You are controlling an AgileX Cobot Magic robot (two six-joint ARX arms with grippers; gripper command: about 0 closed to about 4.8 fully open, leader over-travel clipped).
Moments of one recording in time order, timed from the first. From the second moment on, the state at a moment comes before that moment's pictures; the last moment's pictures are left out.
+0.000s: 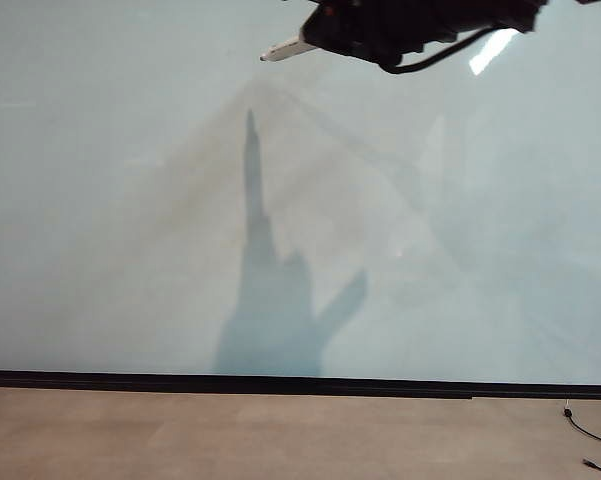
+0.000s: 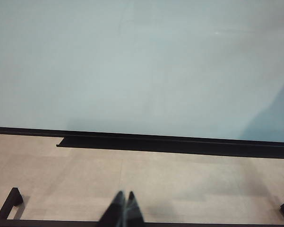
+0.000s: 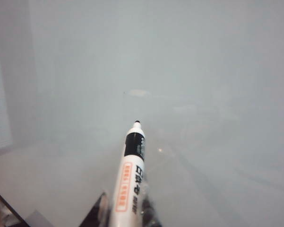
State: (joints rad) left arm 0.00 0.00 0.00 -0.15 0.02 -0.01; right arm 0.68 1.47 0.77 0.90 0.04 -0.04
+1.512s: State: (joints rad) left arm 0.00 0.00 0.00 -0.15 0.02 -0.01; right arm 0.68 1.52 1.11 0.47 -0.03 -0.06
